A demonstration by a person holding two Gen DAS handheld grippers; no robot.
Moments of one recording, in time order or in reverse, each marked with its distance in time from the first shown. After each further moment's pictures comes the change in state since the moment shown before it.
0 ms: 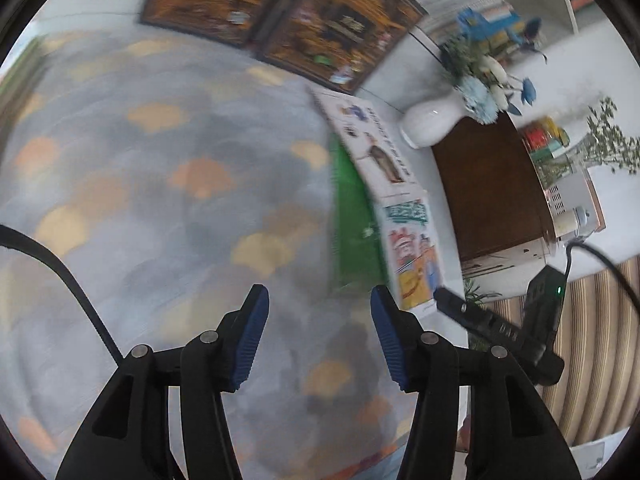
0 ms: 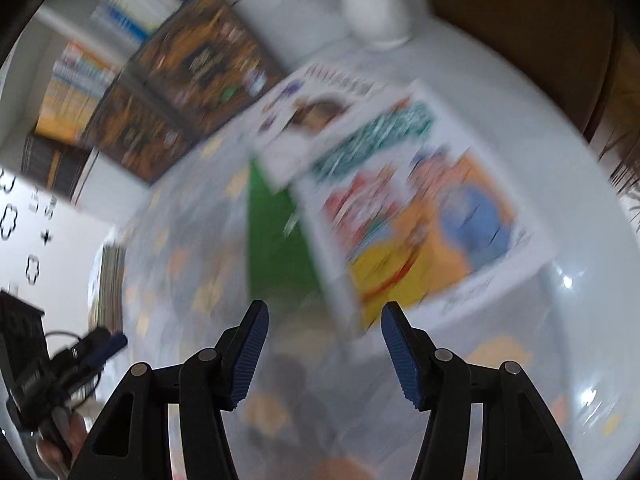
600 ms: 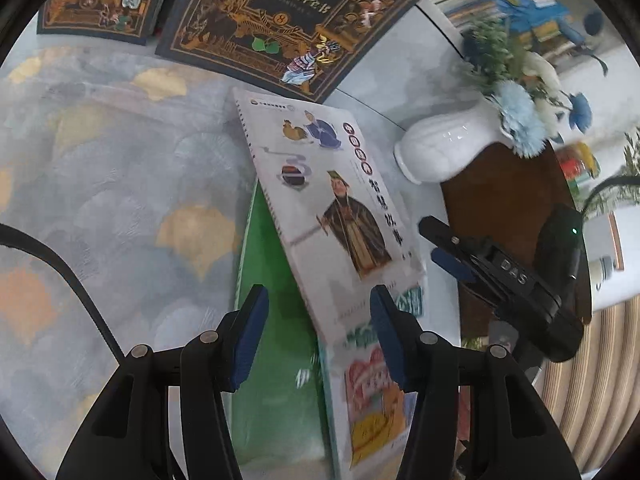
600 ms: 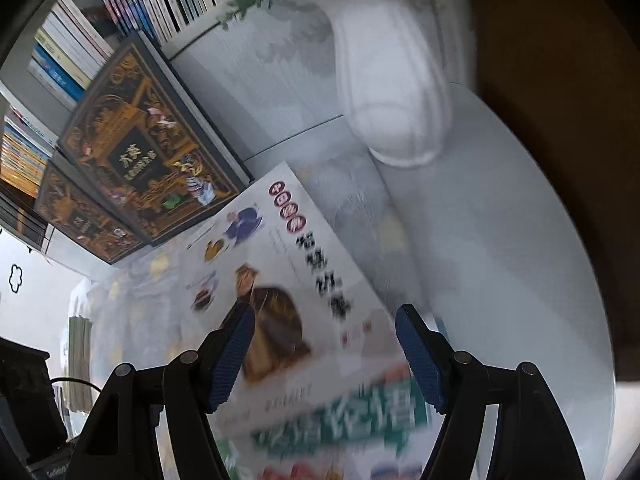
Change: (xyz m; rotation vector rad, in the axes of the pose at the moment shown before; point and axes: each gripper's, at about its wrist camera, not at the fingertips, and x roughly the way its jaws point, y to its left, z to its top) left arm 0.143 -0.050 0.089 -0.079 -0.017 0.008; right arm 0.082 -0.020 0.185 -0.111 -0.054 -0.019
